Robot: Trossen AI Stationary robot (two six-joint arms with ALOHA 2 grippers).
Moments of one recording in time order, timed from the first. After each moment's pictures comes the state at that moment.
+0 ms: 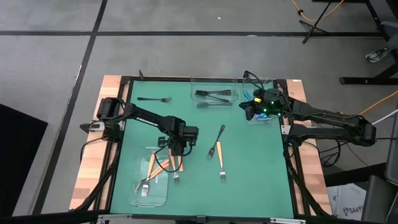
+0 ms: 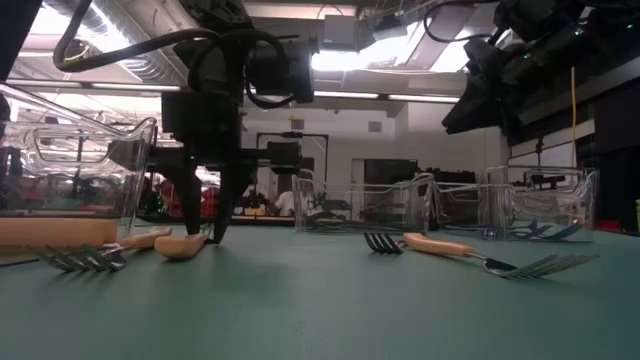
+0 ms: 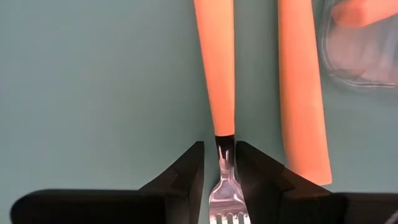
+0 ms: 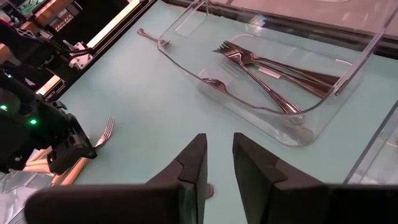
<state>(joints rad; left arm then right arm) -0.04 1.88 1.17 -0.76 0.13 1.41 -0.40 0.85 0.56 -0.23 -0.01 0.53</state>
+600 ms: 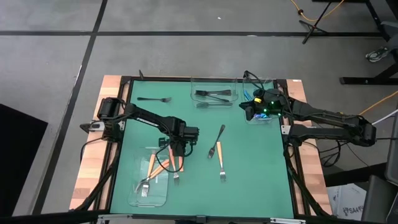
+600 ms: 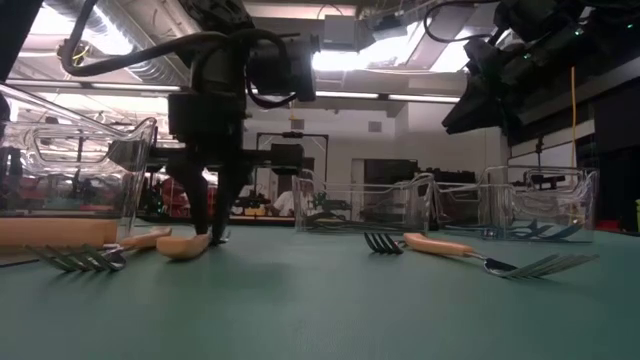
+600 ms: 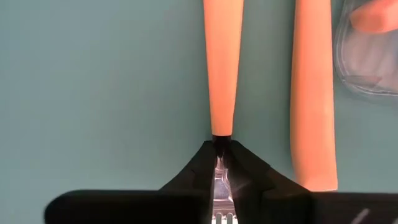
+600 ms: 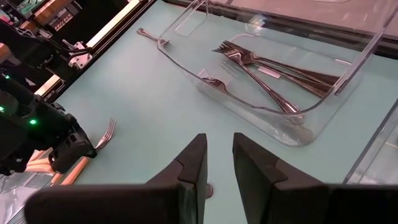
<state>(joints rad) -0.04 1.90 1.17 -0.74 0.10 1.35 -0.40 0.85 0.56 -0.24 -0.01 0.53</state>
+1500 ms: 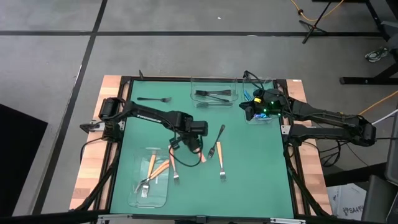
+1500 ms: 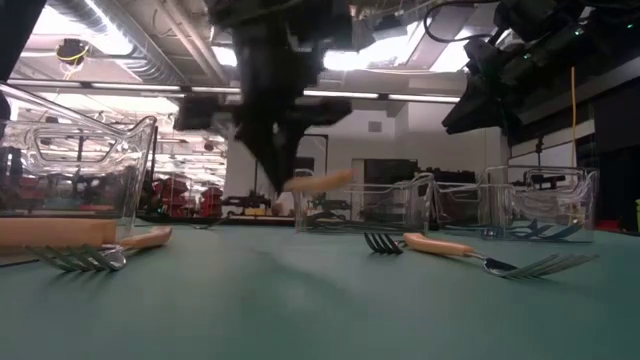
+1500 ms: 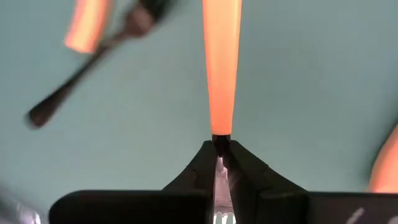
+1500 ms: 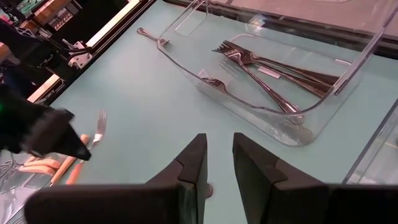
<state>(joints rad) -0.04 1.91 1.42 -0.82 -0.02 1.00 -0.40 0.85 0.56 -0.24 -0.01 0.52</state>
